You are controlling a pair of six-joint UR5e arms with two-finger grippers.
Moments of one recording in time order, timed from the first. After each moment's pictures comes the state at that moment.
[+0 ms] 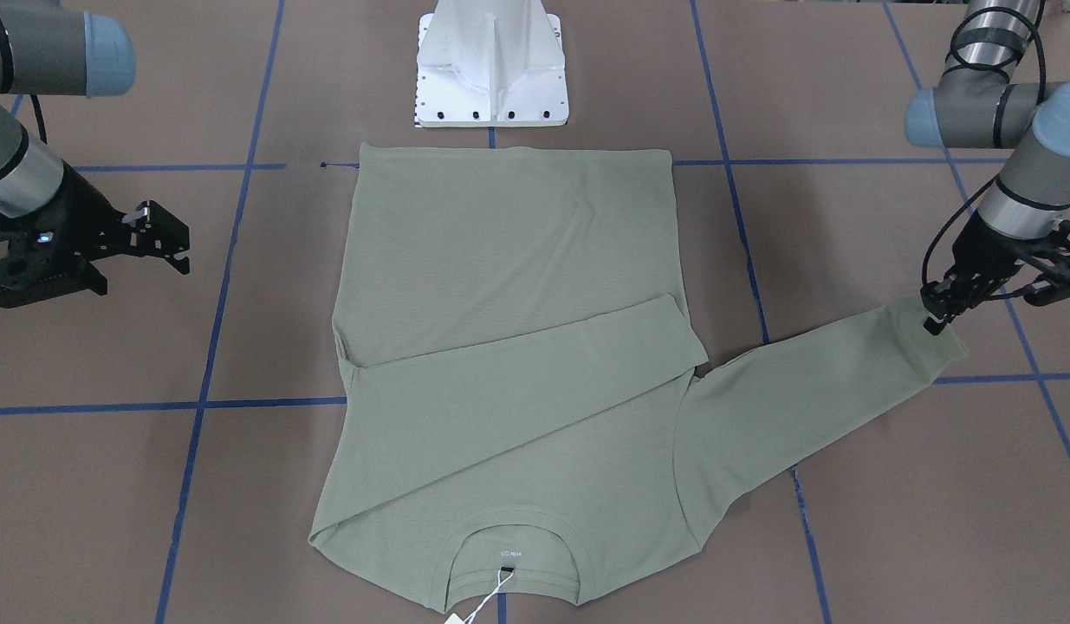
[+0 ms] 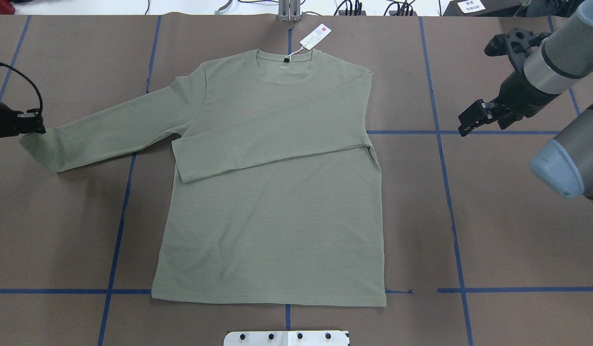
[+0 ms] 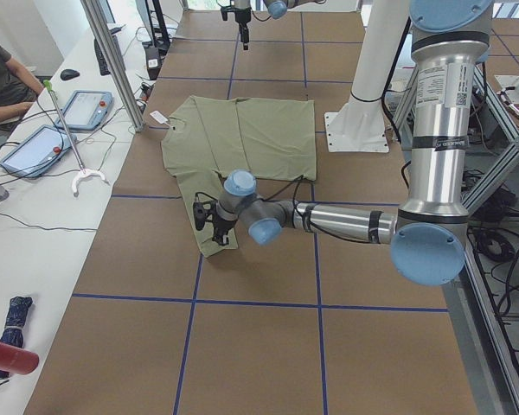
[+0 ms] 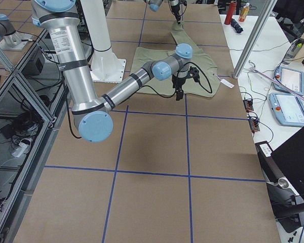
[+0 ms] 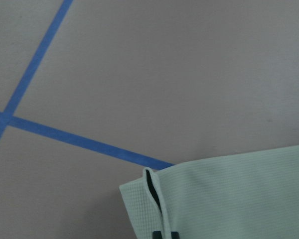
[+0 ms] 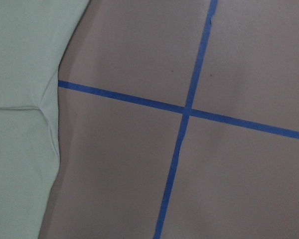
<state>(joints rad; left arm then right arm) -1.02 -1.65 -1.67 -2.13 -1.97 -1.17 1.02 -1.33 1.93 -1.65 2.26 0.54</state>
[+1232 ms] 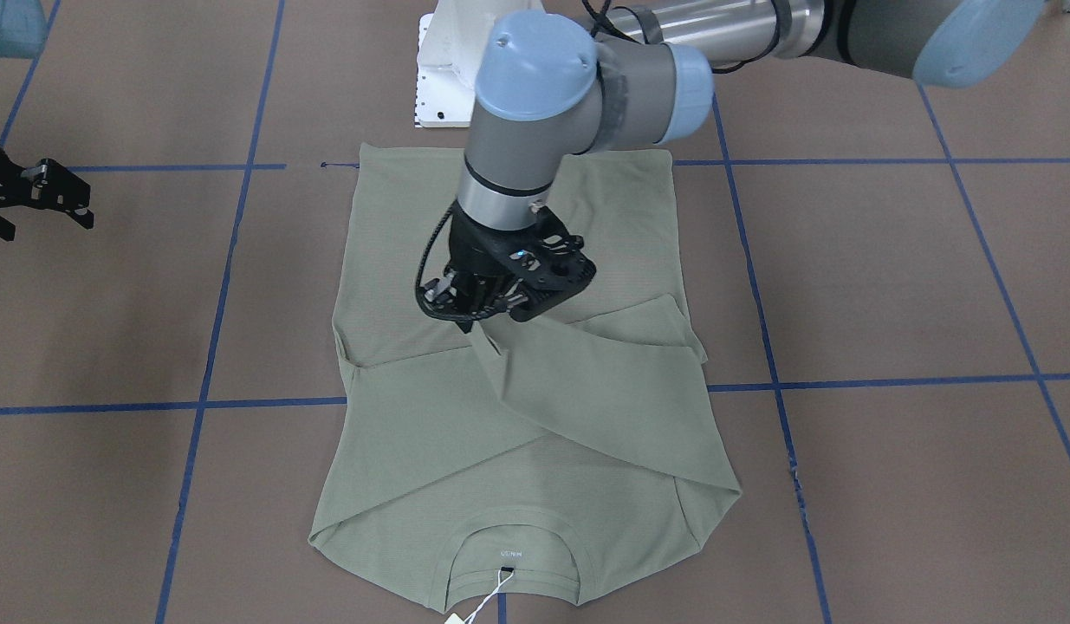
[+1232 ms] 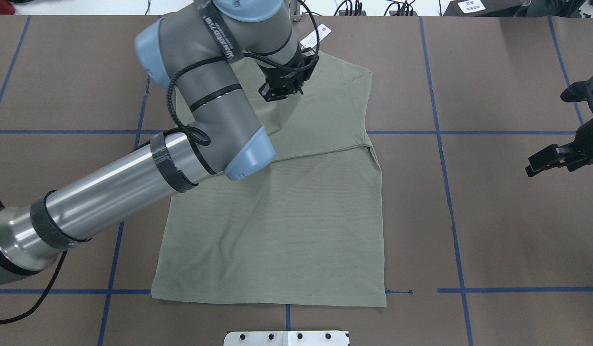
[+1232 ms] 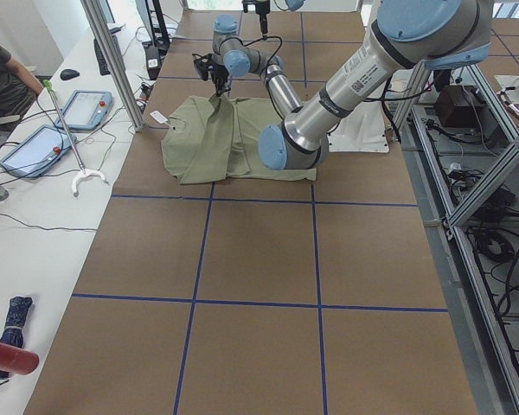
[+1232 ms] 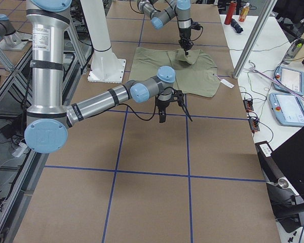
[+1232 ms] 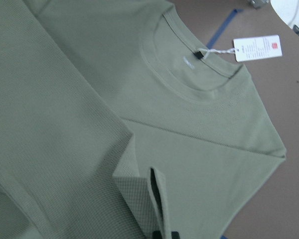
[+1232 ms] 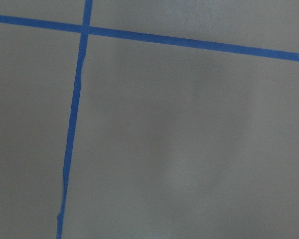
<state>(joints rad) -0.68 -2.65 -1.34 -1.73 -1.95 -1.84 1.07 -1.64 2.02 -1.52 2.28 0.52</state>
